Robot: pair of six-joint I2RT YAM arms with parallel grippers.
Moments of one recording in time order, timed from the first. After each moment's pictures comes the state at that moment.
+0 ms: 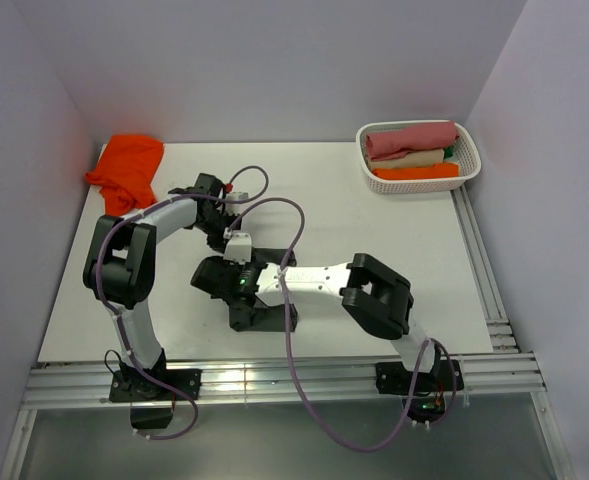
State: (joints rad) left arm -0.30 1.90 1.27 -0.64 0.44 -0.04; right arm 1.24 2.04 1.55 -0.52 0.60 1.06
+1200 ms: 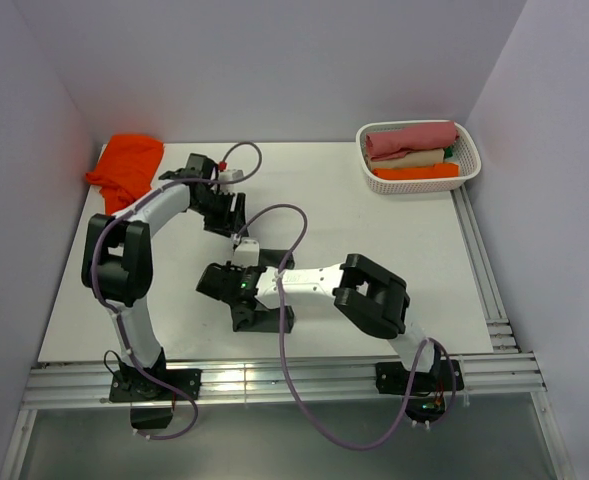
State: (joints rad) left arm -0.27 1.91 1.41 -0.69 0.47 -0.04; right arm 1.23 2.11 1.52 -0.54 0.60 1.15
